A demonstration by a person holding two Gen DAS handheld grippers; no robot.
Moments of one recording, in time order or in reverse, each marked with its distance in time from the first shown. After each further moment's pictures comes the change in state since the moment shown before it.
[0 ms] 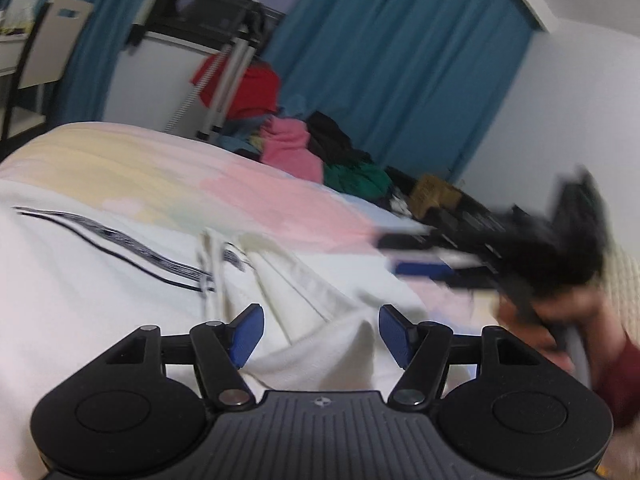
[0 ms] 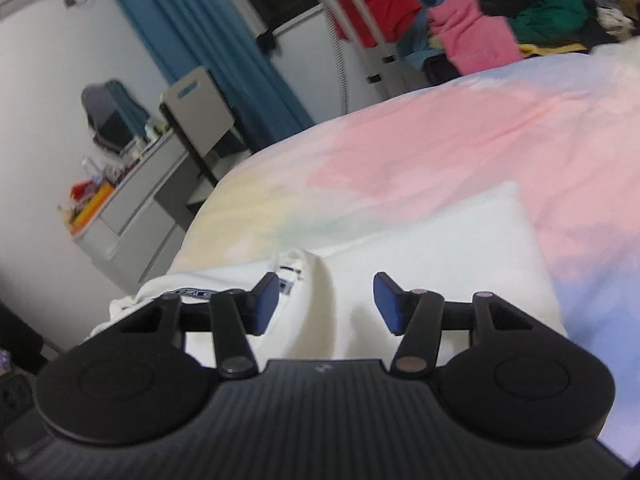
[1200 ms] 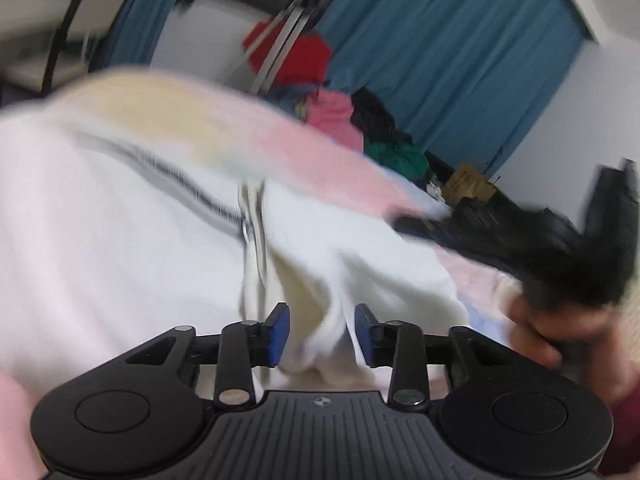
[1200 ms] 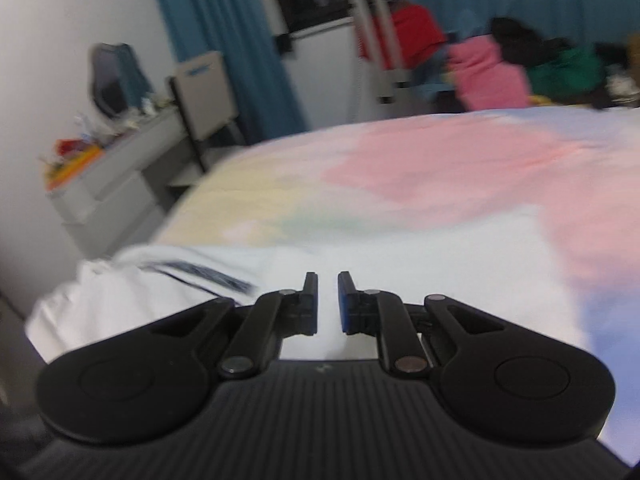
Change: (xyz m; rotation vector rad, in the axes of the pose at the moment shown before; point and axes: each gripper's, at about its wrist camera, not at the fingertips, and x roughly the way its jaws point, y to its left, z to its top) left arm 0.007 0.025 -0.014 -0.105 0.056 0.131; right arm -0.022 0.048 -0.059 -0.172 -0.084 -0.175
